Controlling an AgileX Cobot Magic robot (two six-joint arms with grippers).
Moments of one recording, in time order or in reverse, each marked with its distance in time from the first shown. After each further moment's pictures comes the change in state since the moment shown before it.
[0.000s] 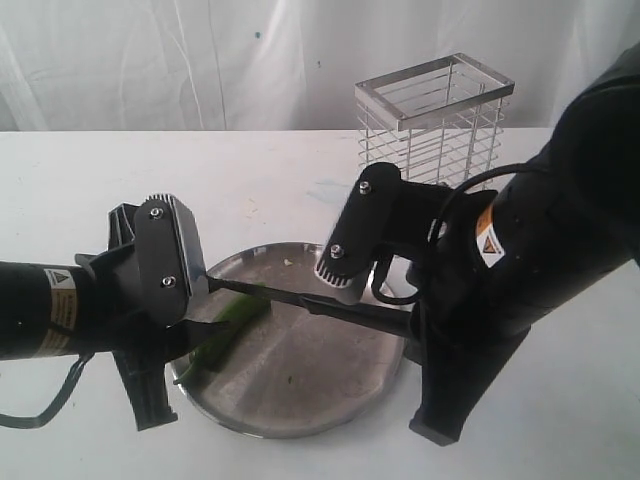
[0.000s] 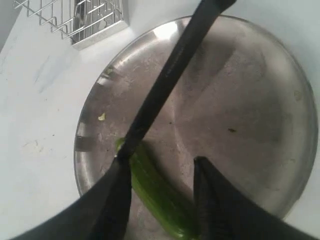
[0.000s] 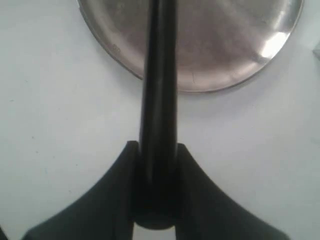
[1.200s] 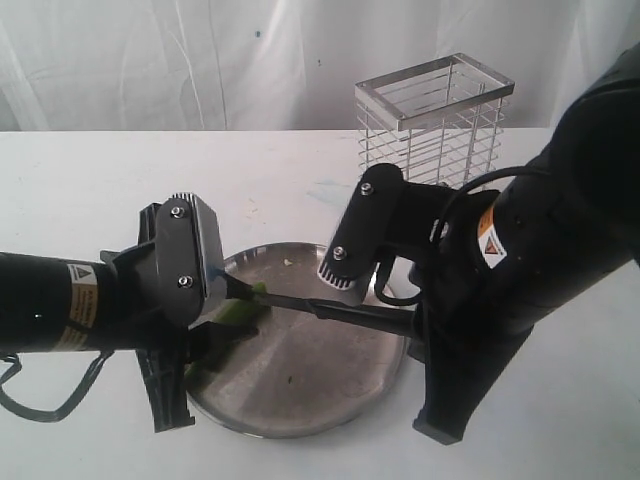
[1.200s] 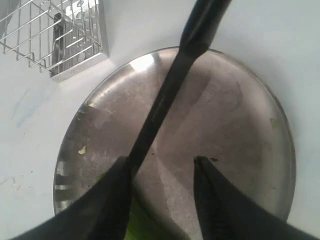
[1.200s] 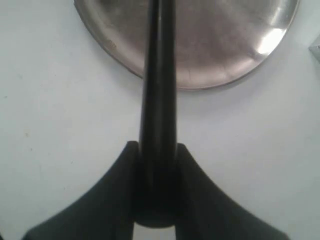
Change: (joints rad) left arm 0.000 0.053 -0.035 0.024 -0.104 -0.001; right arm -0.002 0.000 0.001 -0.030 0.003 0.016
